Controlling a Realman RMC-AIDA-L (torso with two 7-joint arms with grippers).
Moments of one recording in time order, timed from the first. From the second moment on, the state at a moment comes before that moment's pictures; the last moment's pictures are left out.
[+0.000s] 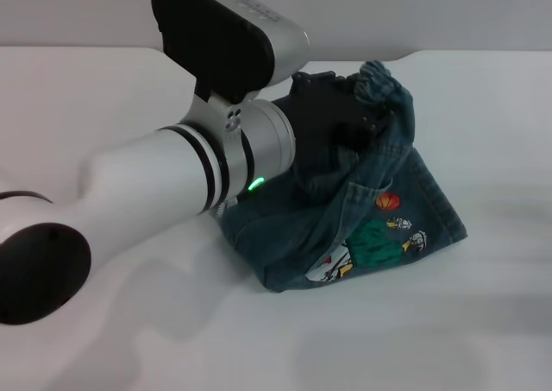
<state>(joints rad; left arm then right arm) -0.32 -2.06 -1.04 -1.52 2.53 -0.35 0.27 0.16 2.08 1.26 0.36 -2.57 -1.21 0.10</state>
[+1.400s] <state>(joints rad) -0.23 -2.07 -1.04 -0.75 2.52 0.97 0.24 0.01 2.08 1.23 0.30 -2.55 -1.59 0.19</state>
